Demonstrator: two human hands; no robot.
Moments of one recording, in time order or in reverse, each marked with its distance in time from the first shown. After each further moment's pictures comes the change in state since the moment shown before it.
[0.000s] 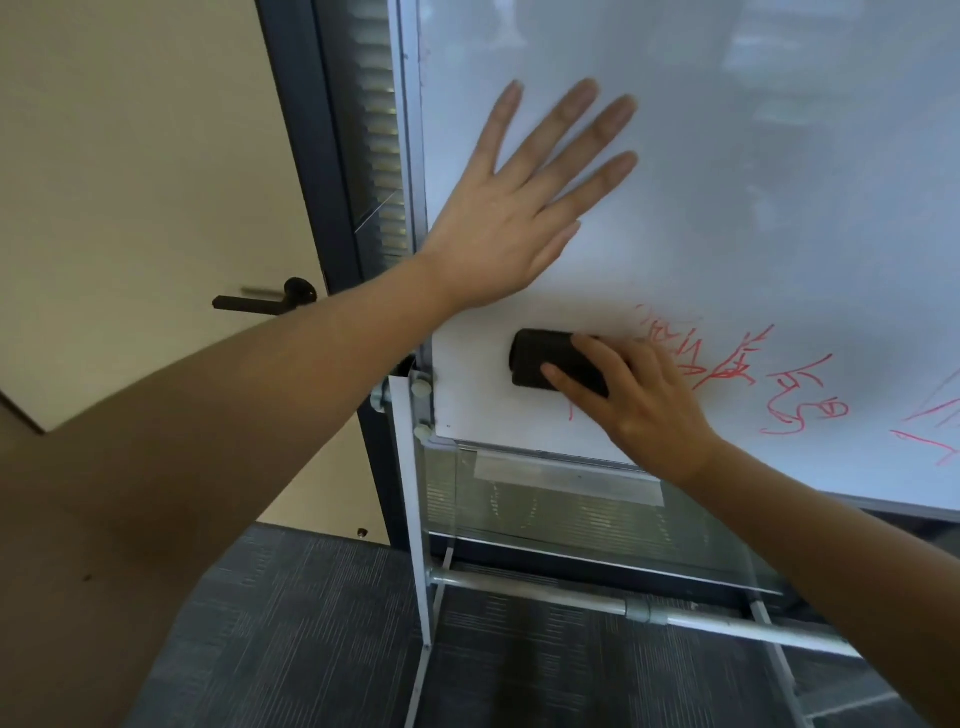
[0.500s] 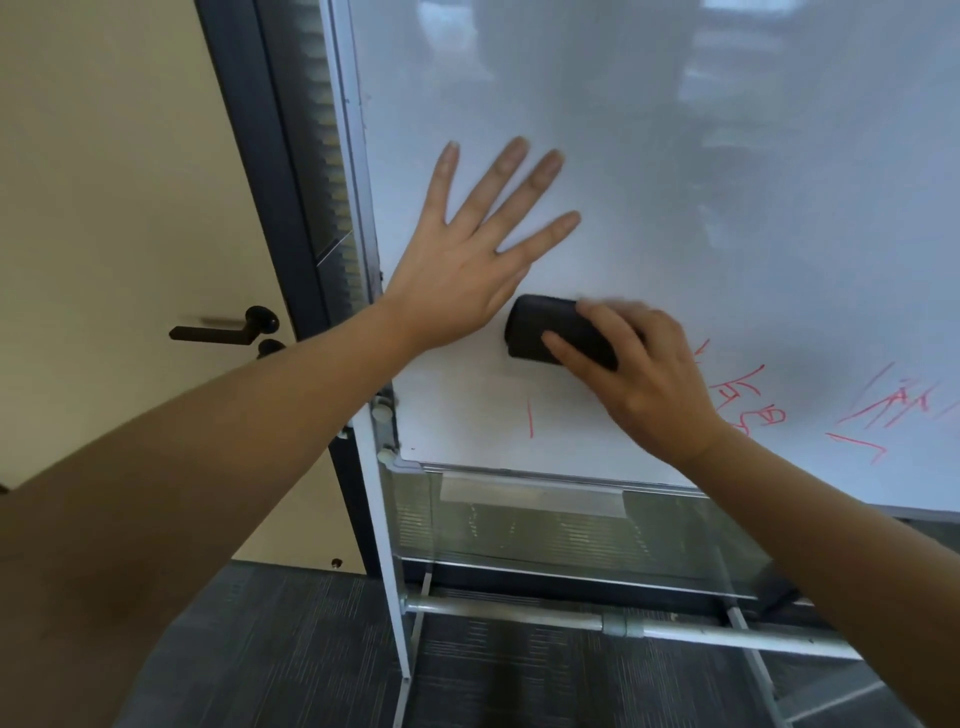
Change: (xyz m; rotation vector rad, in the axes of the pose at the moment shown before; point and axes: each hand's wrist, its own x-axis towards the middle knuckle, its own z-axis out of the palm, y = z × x) left_hand -0.004 0.017 0.007 0.013 -0.042 -0.037; right_hand 0.006 0.043 -0.023 -0.050 0.103 0.117
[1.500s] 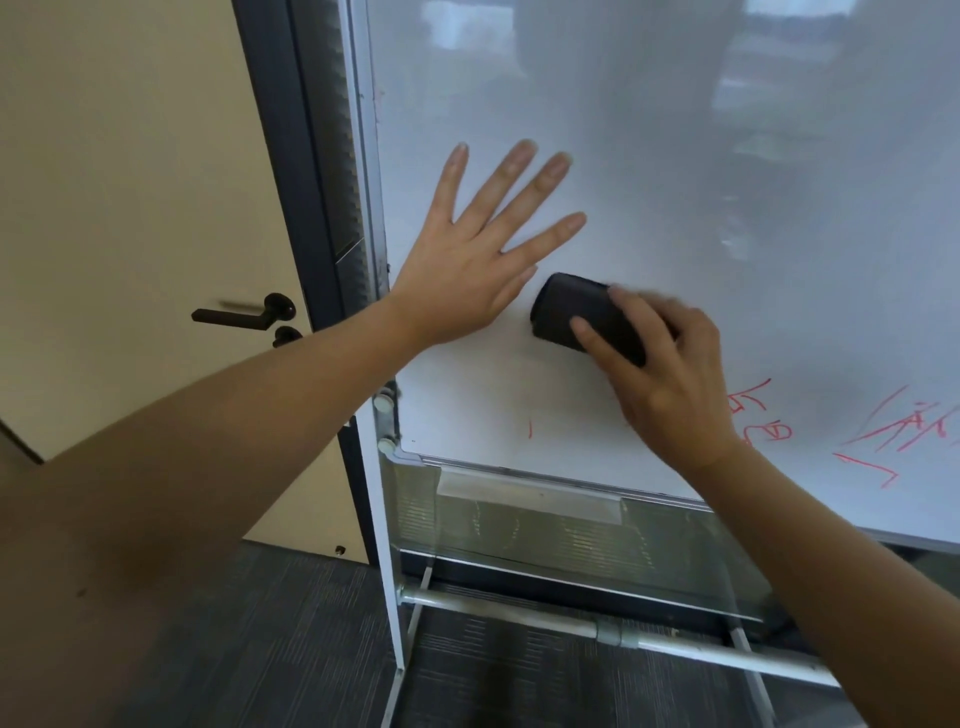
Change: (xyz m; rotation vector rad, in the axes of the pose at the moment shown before) left_hand -0.001 0.004 -0.002 0.031 -0.010 -0.023; right_hand -0.003 0.011 -0.002 0.055 0.057 0.114
